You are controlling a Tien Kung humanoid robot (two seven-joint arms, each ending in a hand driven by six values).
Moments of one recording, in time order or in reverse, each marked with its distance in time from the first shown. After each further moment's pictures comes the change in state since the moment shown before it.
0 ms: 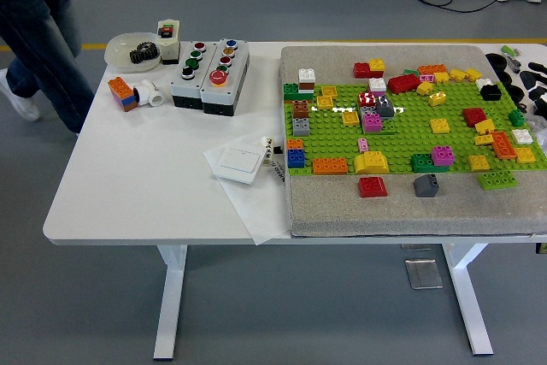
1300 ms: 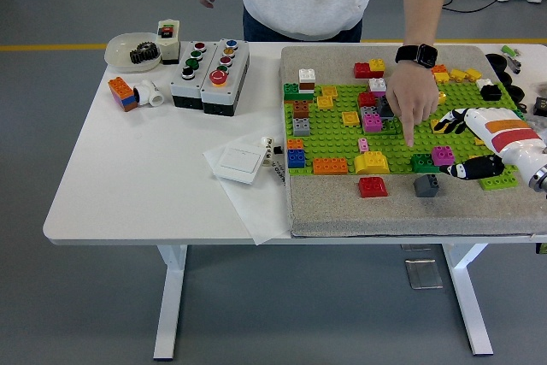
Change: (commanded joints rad) left arm -0.002 0.005 -0.003 0.002 0.002 0.002 0.002; right arm 0.017 -0.047 -0.131 0.136 -0.777 0.199 0.019
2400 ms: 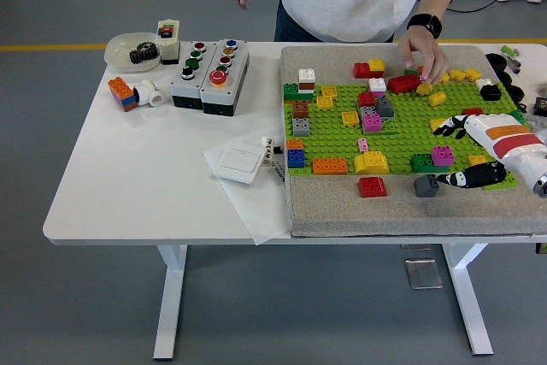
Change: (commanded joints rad) left arm 0.000 0.001 0.000 0.000 0.000 0.000 0.000; right arm -0.032 -0.011 0.011 0.064 -0.022 0.062 0.002
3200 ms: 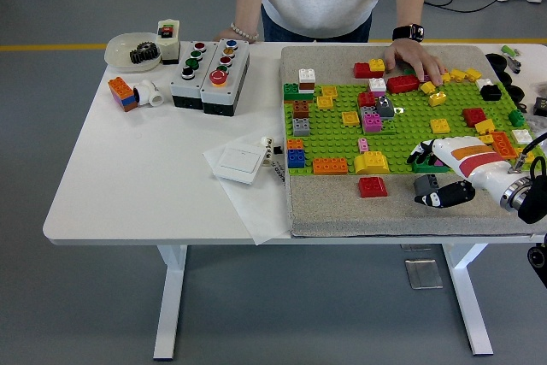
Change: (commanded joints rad) left arm -0.003 0.003 -0.001 0.000 0.001 0.001 0.002; right arm 0.034 0.037 -0.120 -0.078 -0.011 0.012 -0.015
